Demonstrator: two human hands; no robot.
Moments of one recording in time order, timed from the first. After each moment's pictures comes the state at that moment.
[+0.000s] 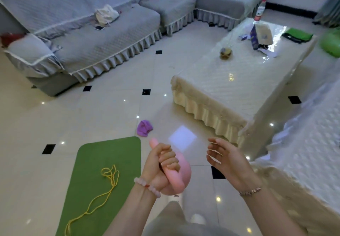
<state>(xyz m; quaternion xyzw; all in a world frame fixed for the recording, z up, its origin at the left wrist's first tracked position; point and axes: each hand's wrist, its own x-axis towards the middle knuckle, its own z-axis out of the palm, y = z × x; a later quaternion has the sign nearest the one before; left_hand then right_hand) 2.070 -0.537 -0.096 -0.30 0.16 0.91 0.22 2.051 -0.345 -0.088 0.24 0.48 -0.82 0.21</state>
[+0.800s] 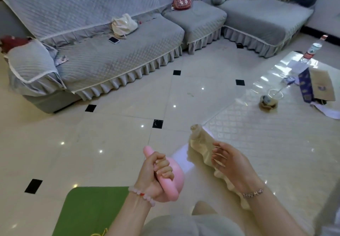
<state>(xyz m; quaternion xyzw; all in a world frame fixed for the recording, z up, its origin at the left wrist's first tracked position) 1.639 -0.710 -0.099 -0.38 0.19 0.89 0.15 1.581 -0.505 -0.091 0.23 0.53 -0.78 0.25</state>
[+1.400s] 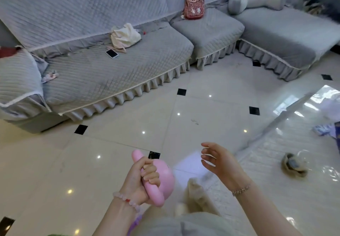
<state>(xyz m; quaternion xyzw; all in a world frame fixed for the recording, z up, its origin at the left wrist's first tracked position) 1.301 -0.779 -0.104 -0.43 0.22 0.87 0.11 1.210 -0.574 -0.094 0.21 0.56 -0.74 0.31</state>
